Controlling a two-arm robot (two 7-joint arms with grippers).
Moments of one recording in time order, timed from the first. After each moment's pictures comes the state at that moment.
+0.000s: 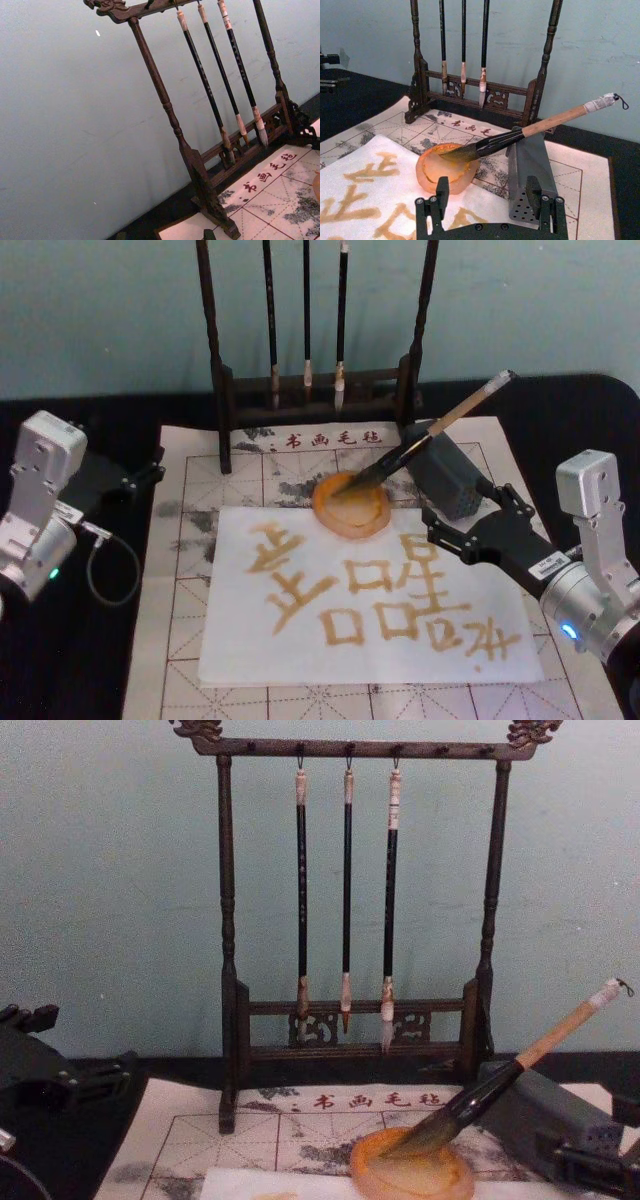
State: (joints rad) left arm -0.20 0.60 0.45 -1.41 -0.25 -0.12 0.03; right arm 0.01 0.57 -0.42 -1.61 0.45 -0.04 0.12
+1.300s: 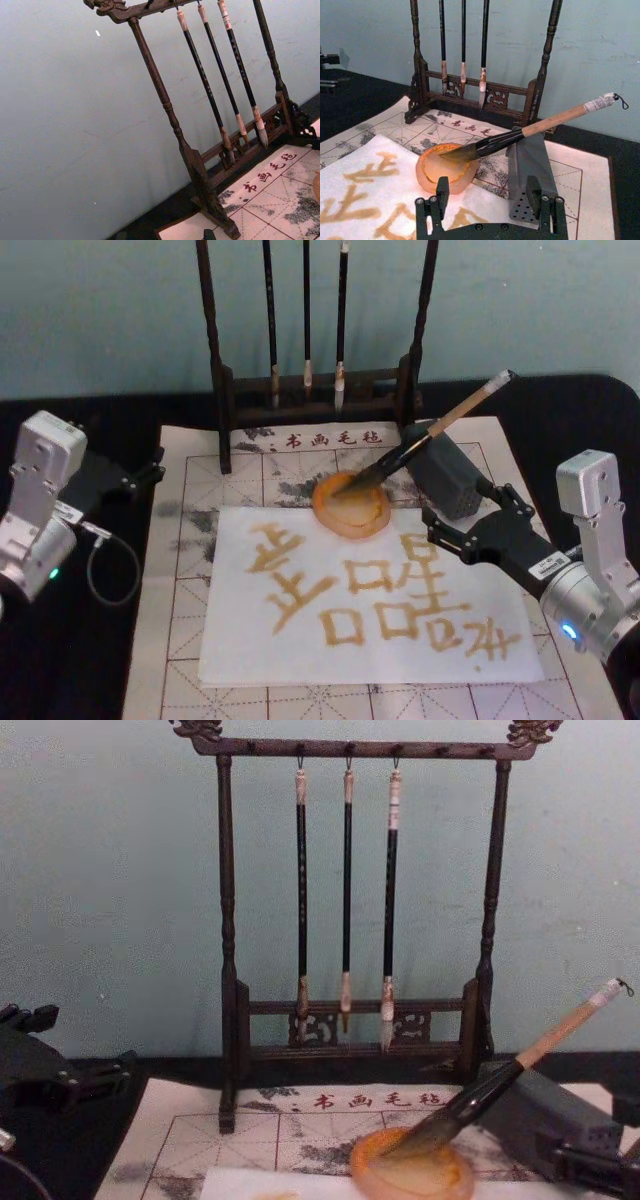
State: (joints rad) left arm -0.20 0.60 0.45 -1.41 -0.25 -0.12 0.03; right arm 0.01 0.57 -0.42 -1.61 0.45 -0.04 0.12
